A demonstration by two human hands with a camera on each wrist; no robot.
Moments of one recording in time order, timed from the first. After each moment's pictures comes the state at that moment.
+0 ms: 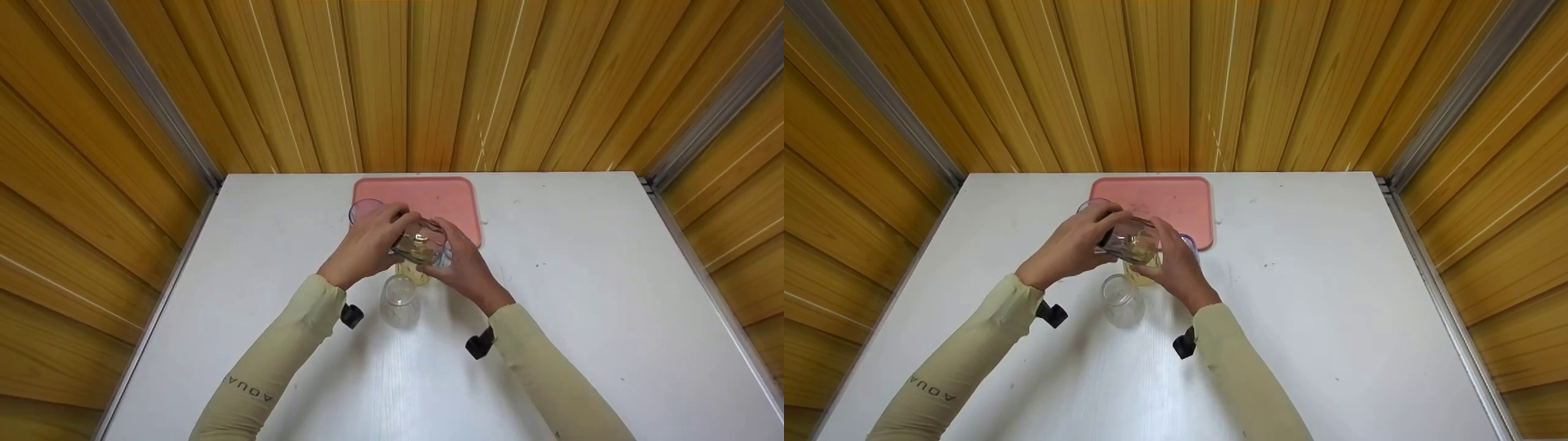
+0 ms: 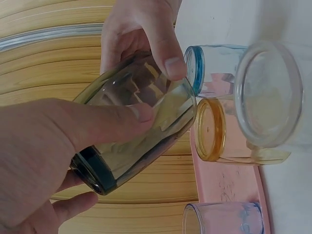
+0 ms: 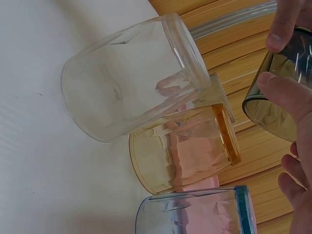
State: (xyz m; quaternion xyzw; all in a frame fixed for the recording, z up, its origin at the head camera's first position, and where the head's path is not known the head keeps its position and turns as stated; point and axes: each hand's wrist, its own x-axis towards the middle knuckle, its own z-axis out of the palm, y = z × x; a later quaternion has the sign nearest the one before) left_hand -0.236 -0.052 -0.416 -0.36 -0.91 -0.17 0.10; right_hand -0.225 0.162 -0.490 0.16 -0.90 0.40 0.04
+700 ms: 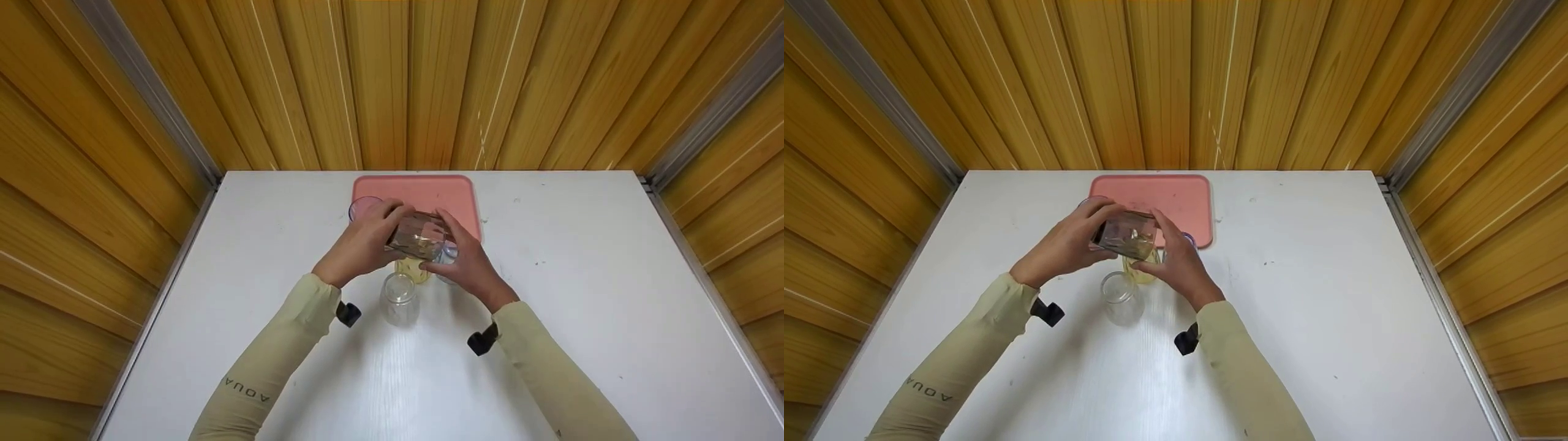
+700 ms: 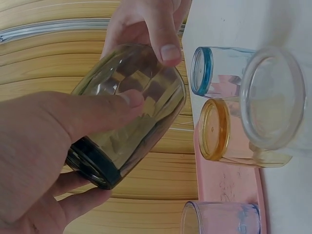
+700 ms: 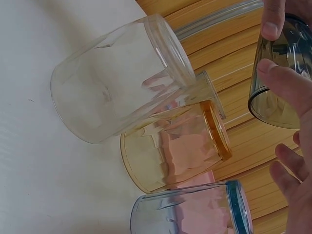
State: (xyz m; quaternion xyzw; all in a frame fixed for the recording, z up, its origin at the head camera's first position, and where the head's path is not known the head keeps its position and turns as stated) left_hand -0.234 -0.058 -0.415 -0.35 -0.91 -0.21 0.08; right_hand -0.225 0.169 -0.487 0.17 -0.87 0.46 0.05
